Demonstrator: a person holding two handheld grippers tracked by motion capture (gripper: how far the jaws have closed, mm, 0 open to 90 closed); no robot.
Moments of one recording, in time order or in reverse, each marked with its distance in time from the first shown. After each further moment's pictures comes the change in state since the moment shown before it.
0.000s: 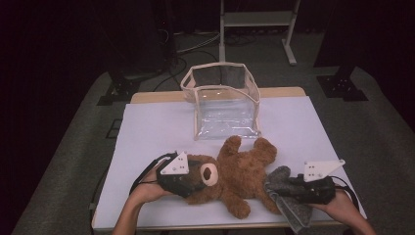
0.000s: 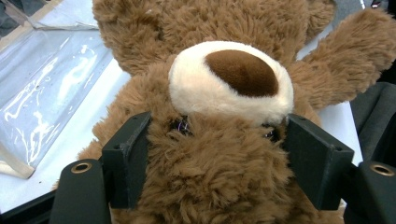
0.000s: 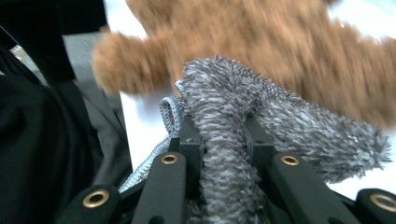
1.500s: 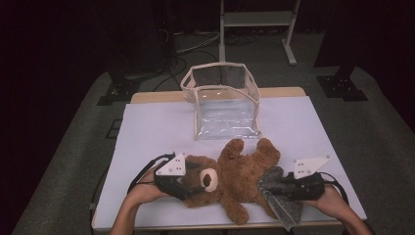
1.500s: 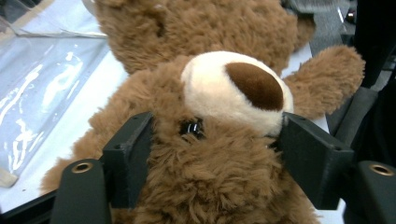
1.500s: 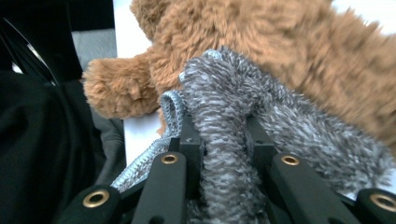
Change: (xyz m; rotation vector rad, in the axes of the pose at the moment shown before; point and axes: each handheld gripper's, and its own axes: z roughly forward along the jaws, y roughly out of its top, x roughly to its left) left arm -0.004 0.000 -0.006 -0.015 -0.050 0.010; right arm -0.011 0.005 0.016 0.037 0.042 -0.020
